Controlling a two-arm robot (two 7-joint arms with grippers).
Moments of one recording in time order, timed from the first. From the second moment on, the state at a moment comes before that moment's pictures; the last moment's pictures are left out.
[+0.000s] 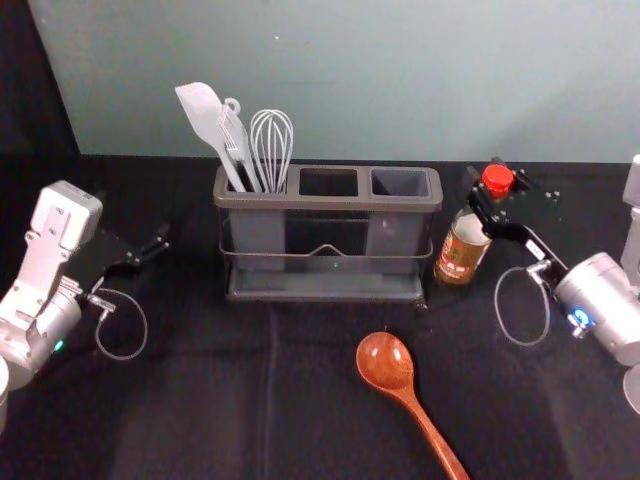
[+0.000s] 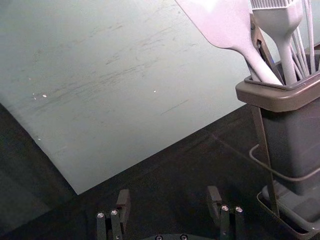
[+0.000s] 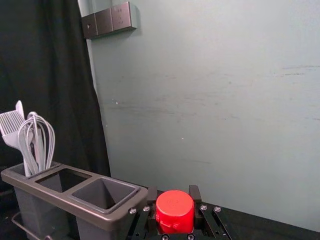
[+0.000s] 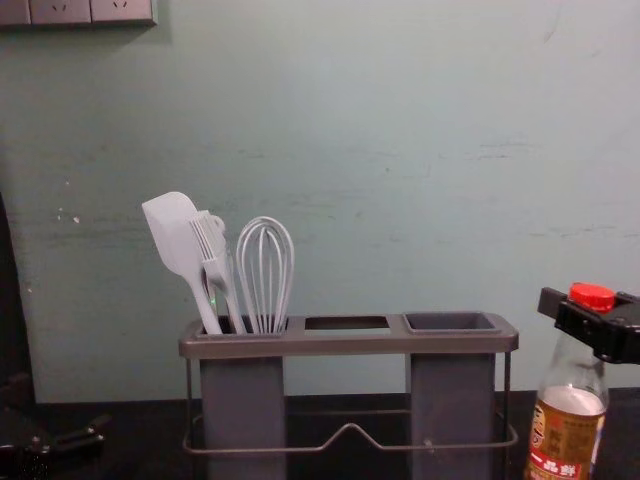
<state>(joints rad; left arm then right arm) -0.20 0.60 0.45 -1.41 -0.25 -0.12 0.03 0.20 0.34 -0.19 -1.40 0.42 -0.17 0.41</state>
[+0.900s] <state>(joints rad) -0.20 0.60 0.45 -1.41 -0.25 -0.12 0.03 0.27 0.29 -0.21 -1.27 0.39 -0.21 0.42</state>
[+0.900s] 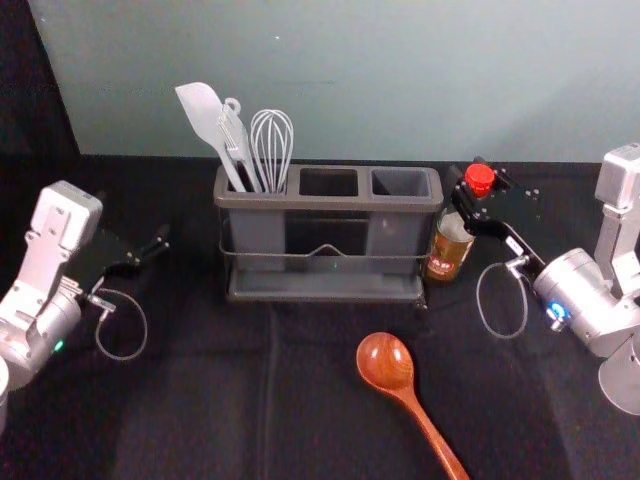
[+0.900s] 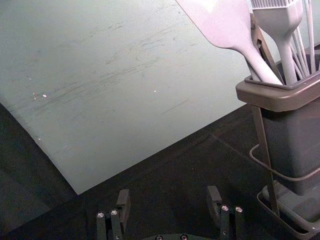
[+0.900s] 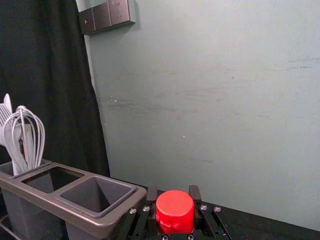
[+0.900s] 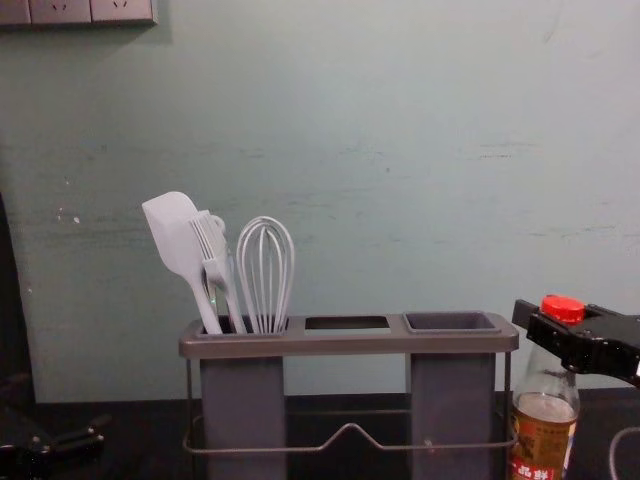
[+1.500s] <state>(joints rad) -0.20 0.60 0.45 -1.41 -0.25 -0.12 0.03 0.24 0.30 -0.18 -1.35 0.40 -0.21 0.40</state>
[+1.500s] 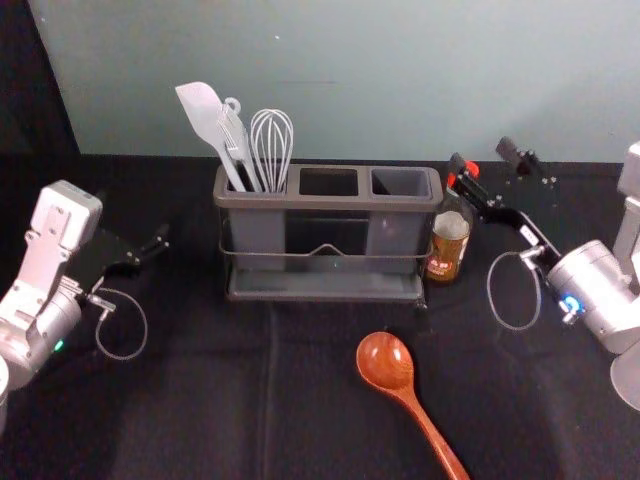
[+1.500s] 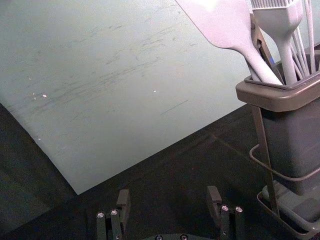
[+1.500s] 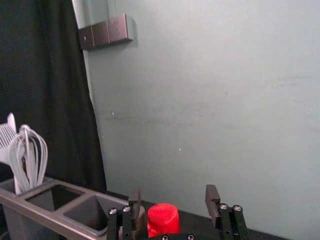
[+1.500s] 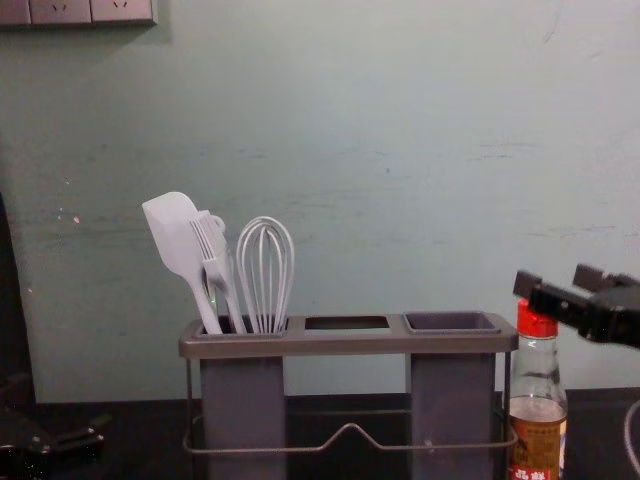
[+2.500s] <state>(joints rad) -0.20 0.60 0.45 -1.41 -0.25 -0.12 0.03 -0.11 0.44 -0.22 -1.79 0.30 -0.08 0.37</state>
